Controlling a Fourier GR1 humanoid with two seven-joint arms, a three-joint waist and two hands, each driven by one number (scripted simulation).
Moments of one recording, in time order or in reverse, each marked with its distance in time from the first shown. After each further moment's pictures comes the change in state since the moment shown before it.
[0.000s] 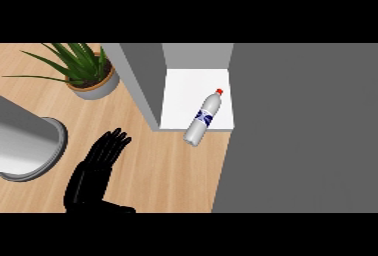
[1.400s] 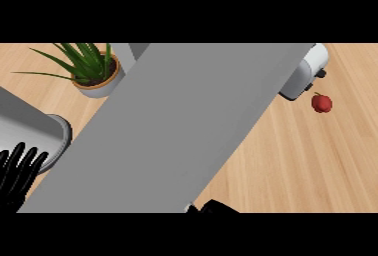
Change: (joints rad) left arm 0.331 0.369 0.235 -0.307 0.071 -0.114 -0.028; right arm -0.689 0.314 0.879 0.148 0.474 -0.591 0.209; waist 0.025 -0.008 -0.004
